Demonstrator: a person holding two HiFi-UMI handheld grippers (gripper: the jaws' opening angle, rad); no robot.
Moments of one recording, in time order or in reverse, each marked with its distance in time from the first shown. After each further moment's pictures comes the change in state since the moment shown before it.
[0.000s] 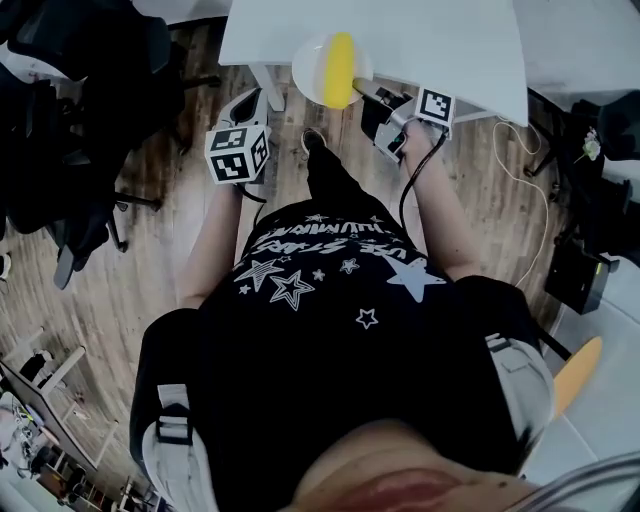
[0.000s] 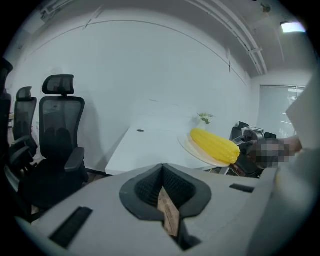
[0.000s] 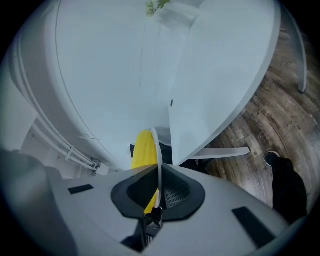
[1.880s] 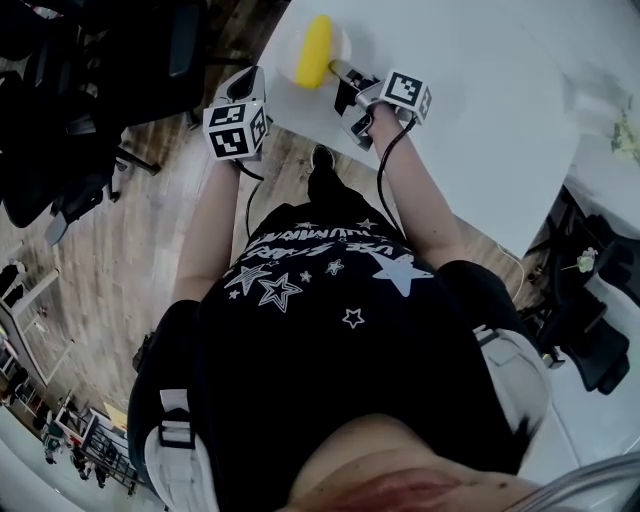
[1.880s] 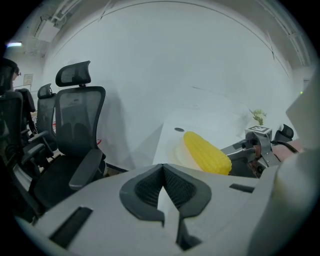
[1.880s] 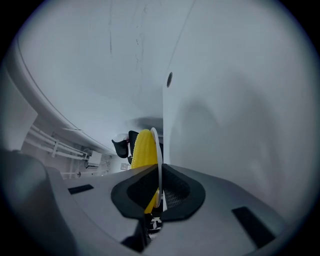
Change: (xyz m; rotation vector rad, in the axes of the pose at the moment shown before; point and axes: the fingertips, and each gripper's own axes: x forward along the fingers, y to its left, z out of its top) left arm 0.173 0.182 0.059 -0.136 0.070 0.320; right arm 0.286 -0.034 0.128 -0.017 0.238 -0.051
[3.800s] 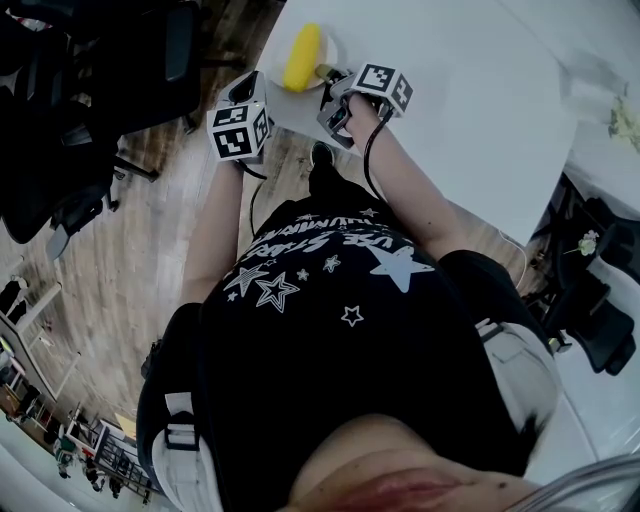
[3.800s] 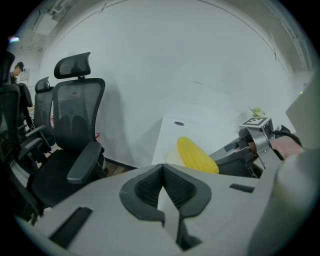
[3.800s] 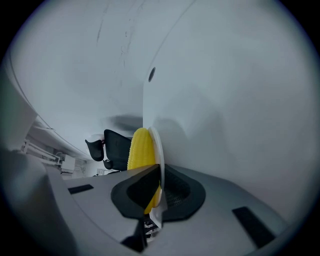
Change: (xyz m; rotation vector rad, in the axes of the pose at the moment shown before) left arm 0.004 -0.007 -0.019 -0.009 0.052 -0.029; right arm 0.008 -0.027 -0.023 0.061 -0.037 -0.275
